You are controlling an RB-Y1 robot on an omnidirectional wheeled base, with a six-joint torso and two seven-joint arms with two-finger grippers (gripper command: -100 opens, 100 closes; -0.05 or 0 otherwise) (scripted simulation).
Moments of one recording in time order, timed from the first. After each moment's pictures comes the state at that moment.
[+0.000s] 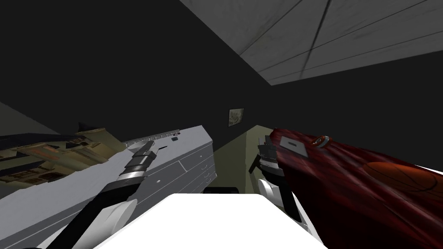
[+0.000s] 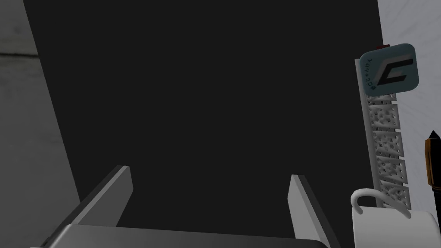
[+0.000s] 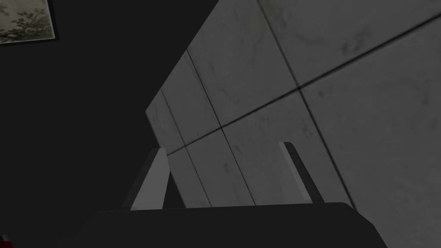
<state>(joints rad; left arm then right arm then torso) 0.72 0.30 0.44 -2.25 0.29 -0.23 -0.08 0.53 -0.02 -0.07 -2.25 -0.09 -0.49 0.08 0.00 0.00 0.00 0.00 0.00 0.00</state>
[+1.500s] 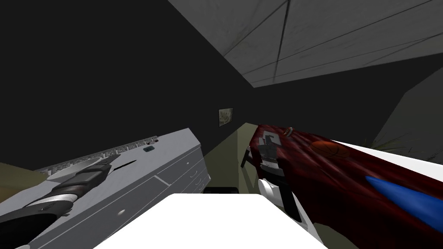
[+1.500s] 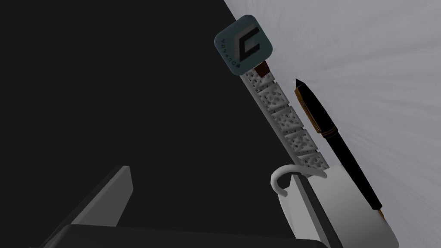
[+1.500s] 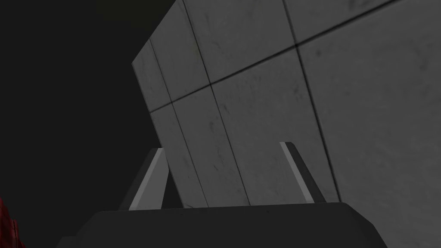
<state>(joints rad) 0.97 0.57 0.75 -2.11 0.71 0.10 -0.28 0.53 -0.02 -0.07 -2.25 -0.09 -0.49 0.08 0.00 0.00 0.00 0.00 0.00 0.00</state>
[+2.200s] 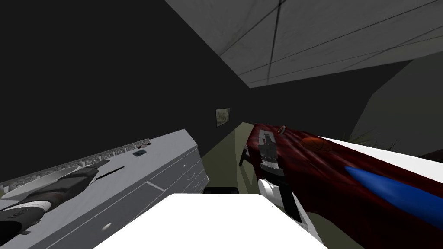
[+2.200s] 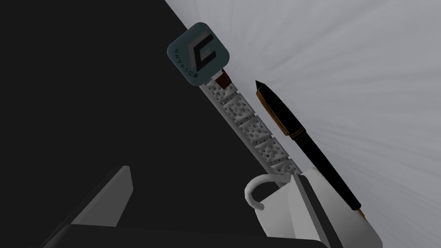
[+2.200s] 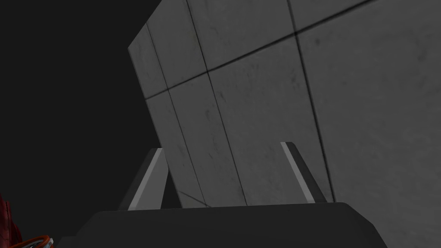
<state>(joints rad) 1.03 0.67 0.83 -2.04 0.85 0.27 -0.35 0.53 -0.02 -0.07 -2.25 -0.09 -0.49 0.08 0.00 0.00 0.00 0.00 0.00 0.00</state>
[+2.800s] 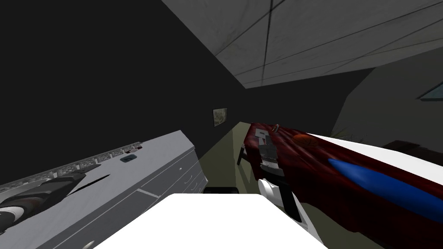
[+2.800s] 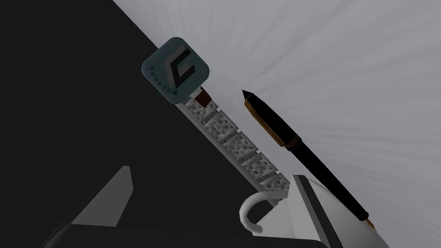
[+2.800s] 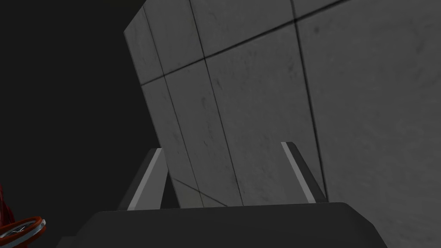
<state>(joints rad) 1.09 0.76 0.90 -1.98 0.98 0.41 -0.40 0.53 -0.02 -0.07 -2.25 -0.09 -0.49 0.08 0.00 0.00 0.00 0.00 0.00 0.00</state>
